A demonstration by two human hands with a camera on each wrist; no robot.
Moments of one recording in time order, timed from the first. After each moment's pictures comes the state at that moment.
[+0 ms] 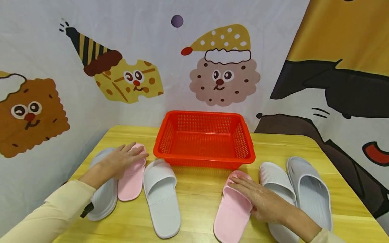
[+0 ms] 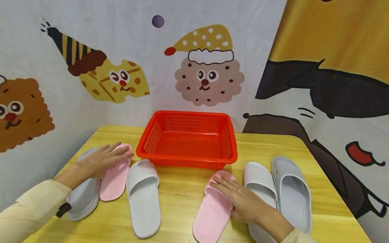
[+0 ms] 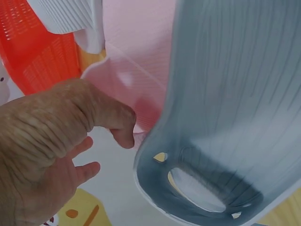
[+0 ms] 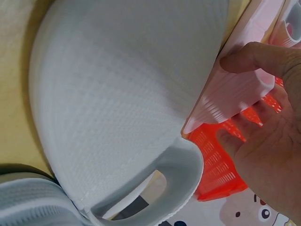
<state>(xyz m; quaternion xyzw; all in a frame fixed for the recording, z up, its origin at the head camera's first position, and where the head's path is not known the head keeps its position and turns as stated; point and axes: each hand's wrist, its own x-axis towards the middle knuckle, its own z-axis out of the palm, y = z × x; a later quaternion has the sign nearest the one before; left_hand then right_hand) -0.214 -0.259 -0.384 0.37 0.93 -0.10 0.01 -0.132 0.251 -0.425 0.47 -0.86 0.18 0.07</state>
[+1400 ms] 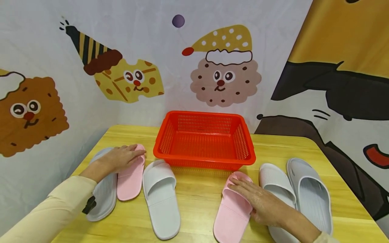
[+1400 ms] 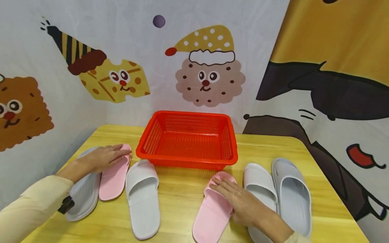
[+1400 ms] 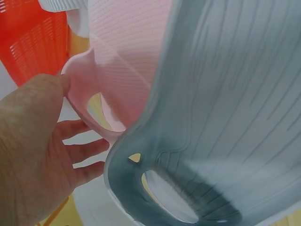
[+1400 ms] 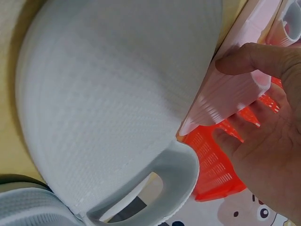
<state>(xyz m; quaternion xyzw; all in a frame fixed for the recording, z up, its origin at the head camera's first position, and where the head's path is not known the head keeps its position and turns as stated) -0.238 -0.264 -0.394 0.26 0.96 0.01 0.05 -0.131 0.248 -0.425 0.48 -0.85 0.19 0.09</state>
